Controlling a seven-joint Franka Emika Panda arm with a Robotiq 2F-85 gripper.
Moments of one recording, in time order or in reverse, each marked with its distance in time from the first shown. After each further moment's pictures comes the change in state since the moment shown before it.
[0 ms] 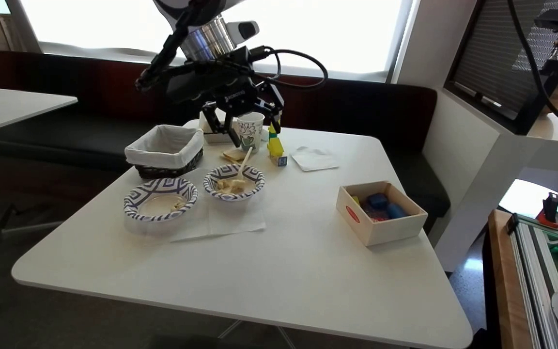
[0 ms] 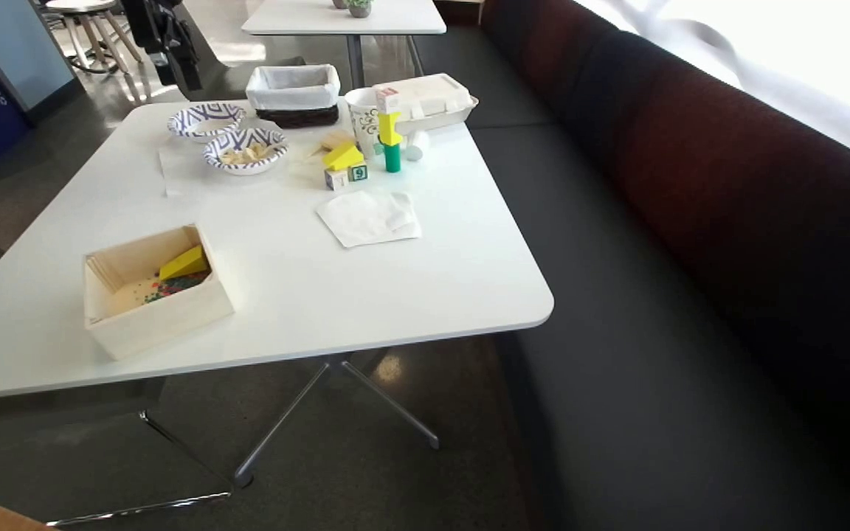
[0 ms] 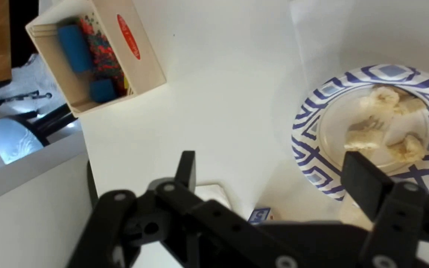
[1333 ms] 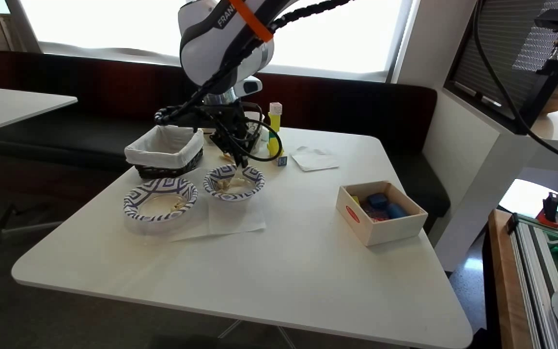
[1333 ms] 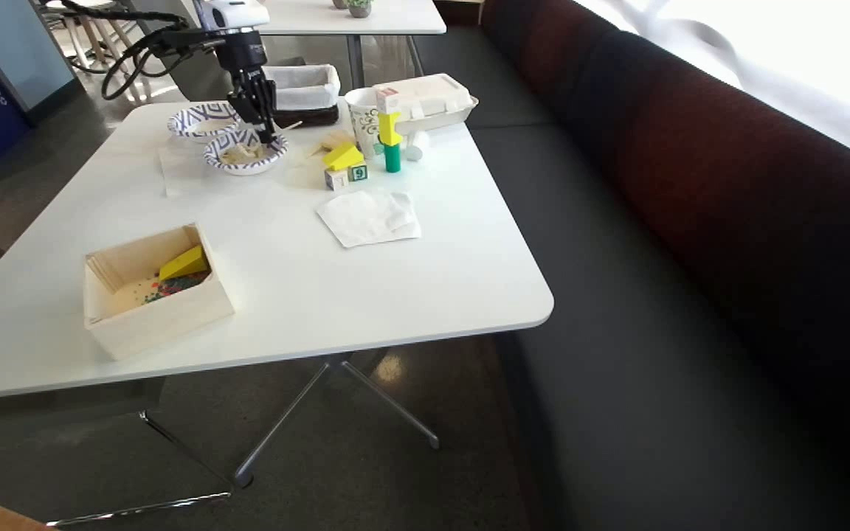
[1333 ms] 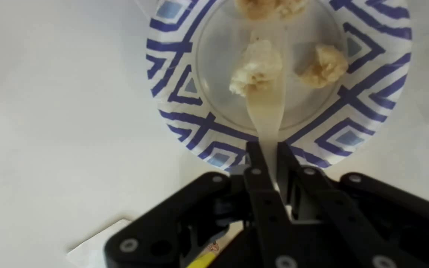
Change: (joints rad) arm -0.122 0.271 -0.016 0.164 0.116 0.343 0.153
